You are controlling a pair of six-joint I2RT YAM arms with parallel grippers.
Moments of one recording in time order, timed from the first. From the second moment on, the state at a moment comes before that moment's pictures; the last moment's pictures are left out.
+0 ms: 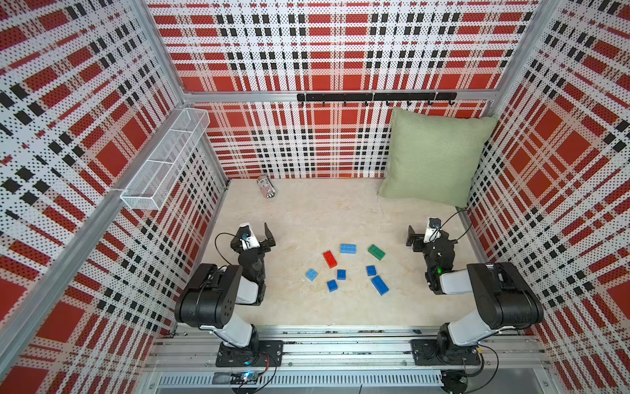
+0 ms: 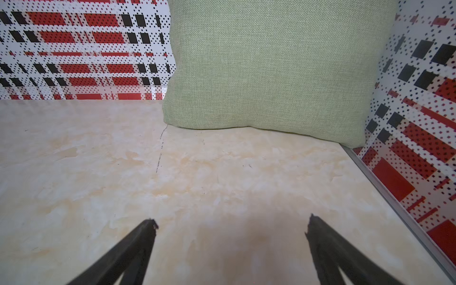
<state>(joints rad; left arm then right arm) -0.06 1.59 0.21 1.41 -0.31 -0.05 0.04 1.57 0.32 1.06 0.11 -0.01</state>
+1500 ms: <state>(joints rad) -0.01 0.91 0.14 1.07 -0.34 -0.53 0.04 1.17 0.57 0.26 0.20 0.47</state>
